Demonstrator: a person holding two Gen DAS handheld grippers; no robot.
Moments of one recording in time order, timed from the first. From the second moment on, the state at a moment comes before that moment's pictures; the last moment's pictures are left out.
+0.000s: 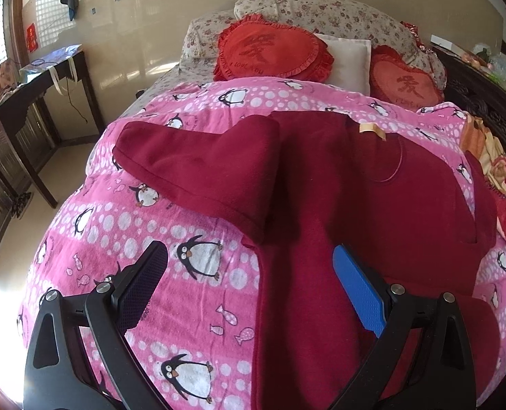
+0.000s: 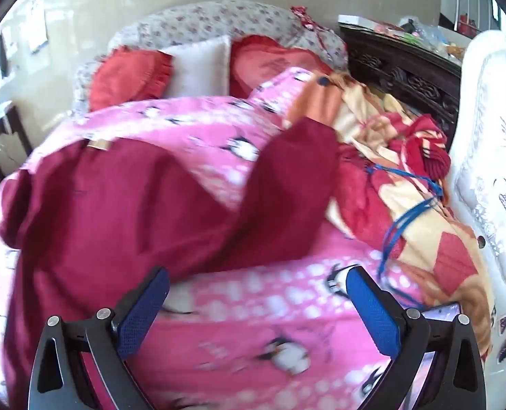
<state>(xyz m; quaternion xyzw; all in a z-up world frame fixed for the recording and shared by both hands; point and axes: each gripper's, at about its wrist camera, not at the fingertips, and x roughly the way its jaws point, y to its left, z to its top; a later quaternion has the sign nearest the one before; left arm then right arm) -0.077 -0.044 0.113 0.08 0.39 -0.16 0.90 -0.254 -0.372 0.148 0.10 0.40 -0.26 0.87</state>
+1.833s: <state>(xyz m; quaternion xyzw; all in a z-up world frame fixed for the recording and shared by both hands) -0.072 -0.043 0.113 0.07 0.40 -0.16 0.90 -0.169 -0.252 0.246 0.12 0.39 -0.09 0.91</state>
